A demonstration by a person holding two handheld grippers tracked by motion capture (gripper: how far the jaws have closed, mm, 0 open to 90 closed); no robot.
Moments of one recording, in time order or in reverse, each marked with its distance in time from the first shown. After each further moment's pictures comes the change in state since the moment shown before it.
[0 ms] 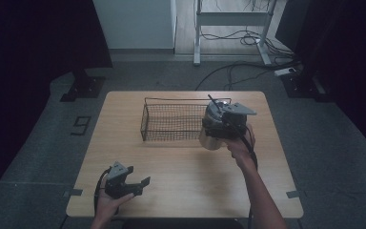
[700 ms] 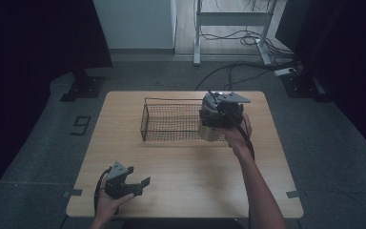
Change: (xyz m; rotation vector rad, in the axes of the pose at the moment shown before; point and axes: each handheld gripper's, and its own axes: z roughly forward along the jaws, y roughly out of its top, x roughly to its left) left arm -0.002 0.000 0.000 -0.003 -0.011 -0.002; right arm -0.003 0.023 0.021 0.011 -0.015 -0.021
